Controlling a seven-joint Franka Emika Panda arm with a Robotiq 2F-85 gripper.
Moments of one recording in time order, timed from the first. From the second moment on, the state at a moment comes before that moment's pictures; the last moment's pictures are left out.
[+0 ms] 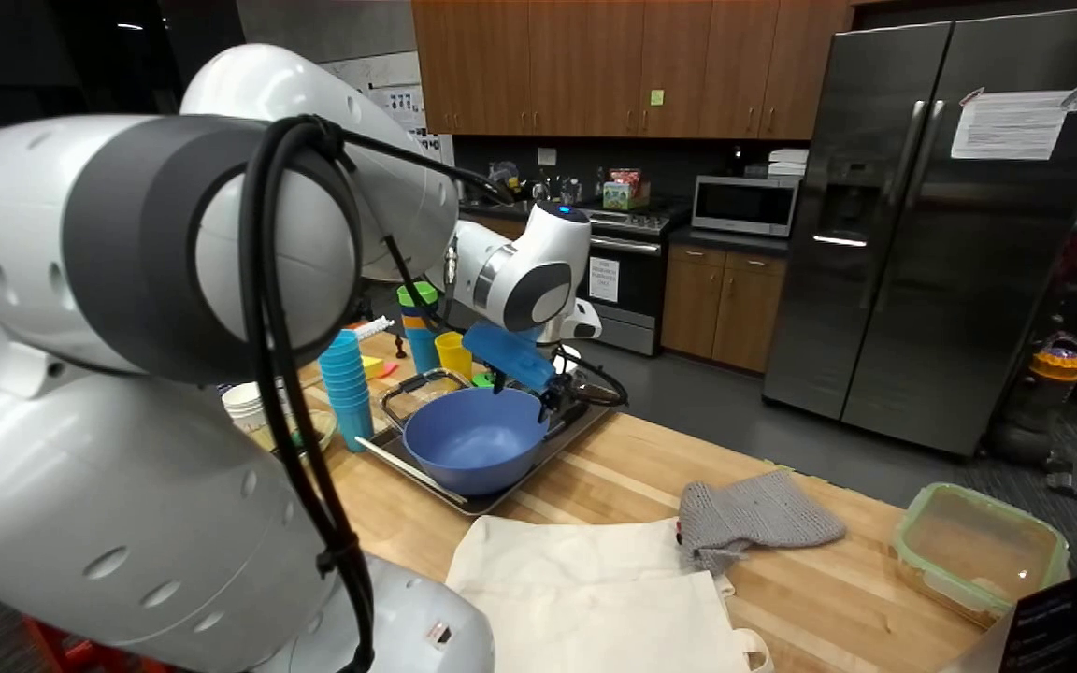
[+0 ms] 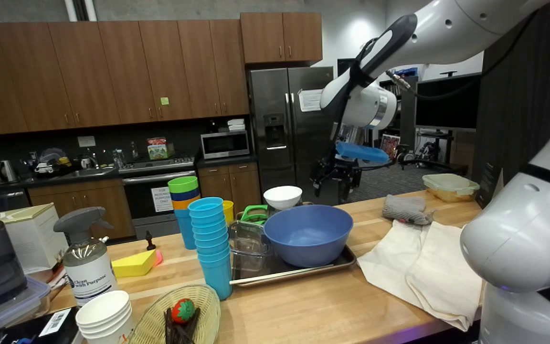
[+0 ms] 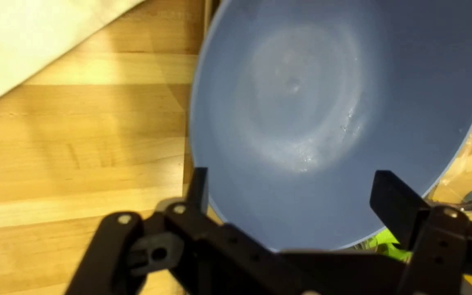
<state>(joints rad) 0.14 -0.40 0.02 -2.53 0.36 2.21 -0.03</state>
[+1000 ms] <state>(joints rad) 0.11 -0.40 0.02 -2.52 -0.07 2.11 -0.32</state>
